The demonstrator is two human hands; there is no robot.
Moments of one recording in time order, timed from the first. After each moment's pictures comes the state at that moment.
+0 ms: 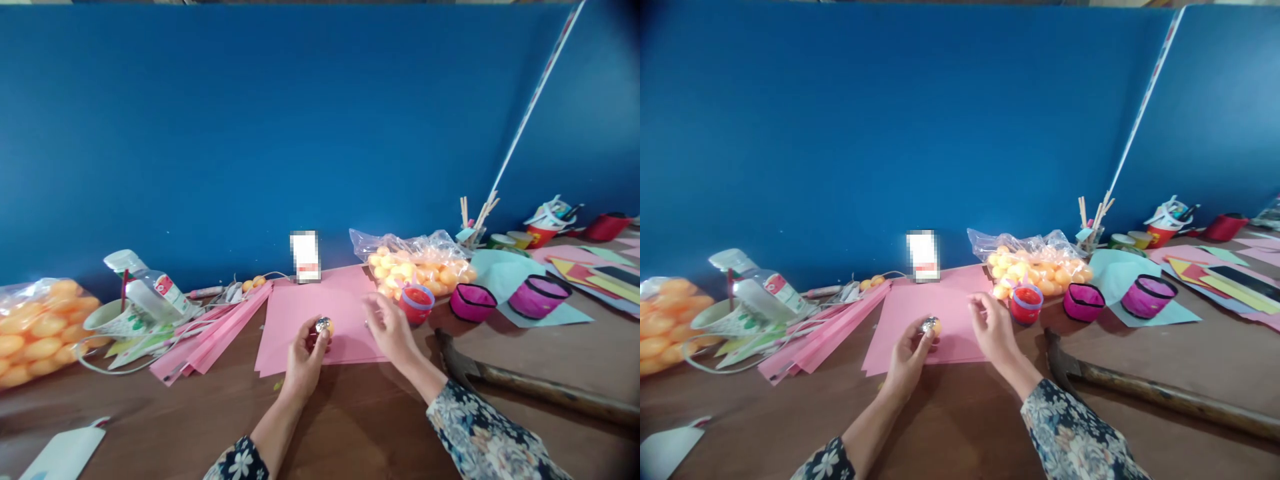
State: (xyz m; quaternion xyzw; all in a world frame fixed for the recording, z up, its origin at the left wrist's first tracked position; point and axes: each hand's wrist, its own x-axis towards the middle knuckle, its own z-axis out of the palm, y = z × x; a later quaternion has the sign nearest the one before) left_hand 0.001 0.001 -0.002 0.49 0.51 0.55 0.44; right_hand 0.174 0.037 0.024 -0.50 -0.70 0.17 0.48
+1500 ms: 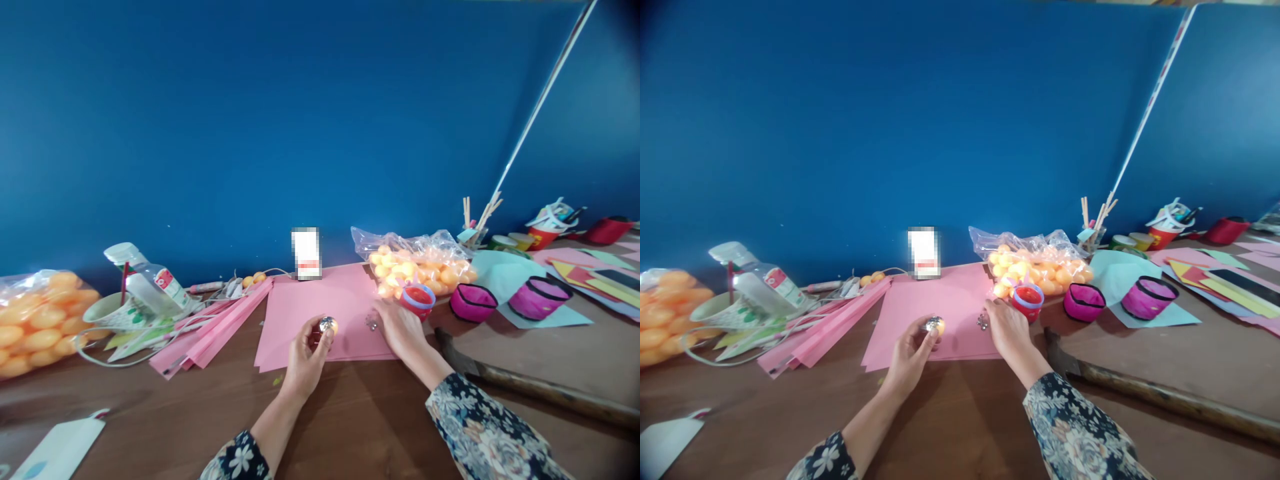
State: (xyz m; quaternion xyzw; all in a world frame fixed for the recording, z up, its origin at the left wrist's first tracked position) left_hand 0.002 0.000 -0.002 0.50 0.49 0.55 0.45; right_hand 0.199 0.047 0.023 -0.64 -0.76 0.04 0.11
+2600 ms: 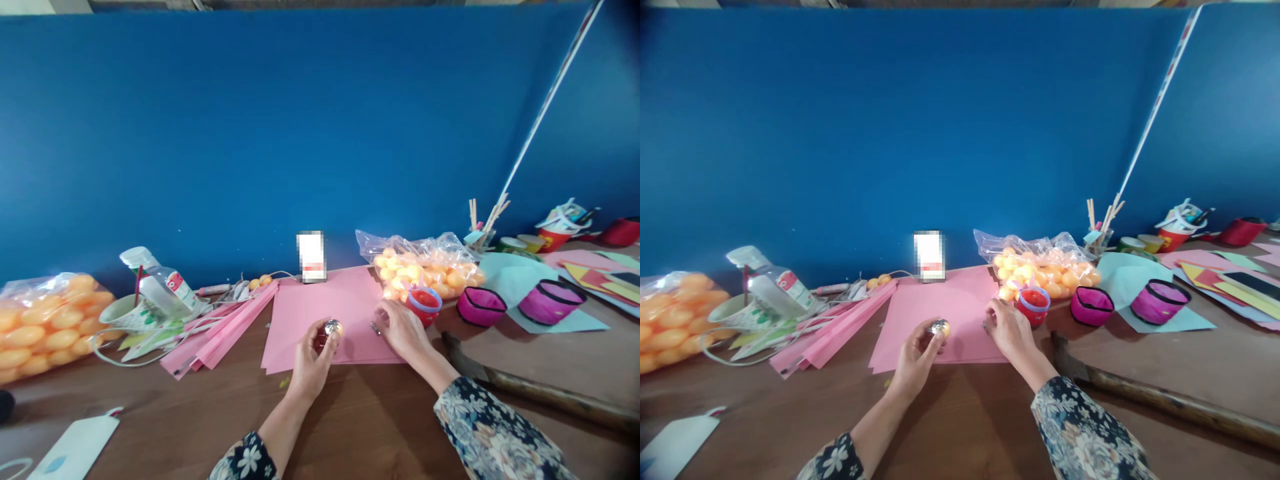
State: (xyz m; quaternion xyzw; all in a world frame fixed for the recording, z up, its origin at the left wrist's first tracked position) left_hand 0.002 -0.001 0.002 0.49 0.49 0.55 0.45; right_hand 0.197 0.048 0.016 -0.59 -0.76 0.04 0.26
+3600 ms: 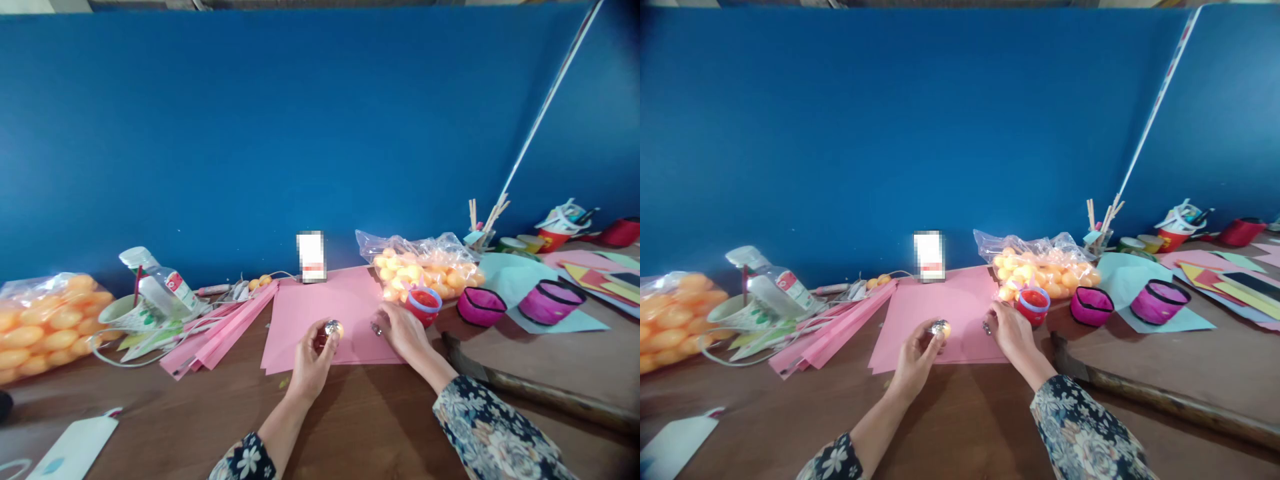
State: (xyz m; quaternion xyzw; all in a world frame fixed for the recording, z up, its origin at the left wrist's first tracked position) left_hand 0.001 -0.002 0.001 0.51 0.50 0.54 0.44; right_hand 0.201 0.051 0.007 -0.61 -0.75 0.05 0.24
